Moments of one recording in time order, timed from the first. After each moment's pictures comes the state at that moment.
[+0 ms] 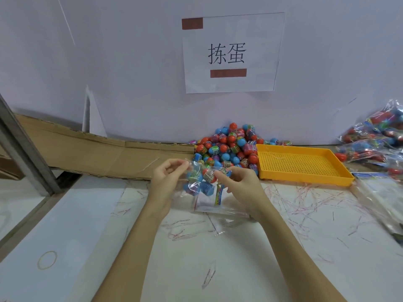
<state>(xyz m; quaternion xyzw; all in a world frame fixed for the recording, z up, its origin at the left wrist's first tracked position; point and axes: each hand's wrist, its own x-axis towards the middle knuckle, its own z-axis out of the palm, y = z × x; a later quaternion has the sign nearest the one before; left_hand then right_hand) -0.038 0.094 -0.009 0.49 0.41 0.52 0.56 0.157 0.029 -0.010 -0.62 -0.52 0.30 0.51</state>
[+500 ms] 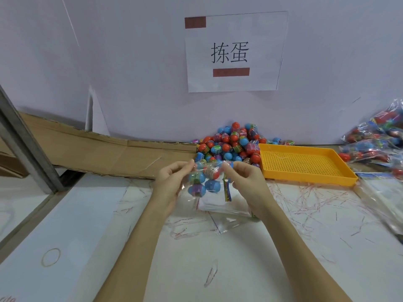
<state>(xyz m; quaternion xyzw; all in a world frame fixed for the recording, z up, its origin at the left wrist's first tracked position) -0.035 0.091 -0.008 0.49 0.40 0.48 0.61 0.154 0.027 -0.002 -0.57 -0.48 0.34 0.57</state>
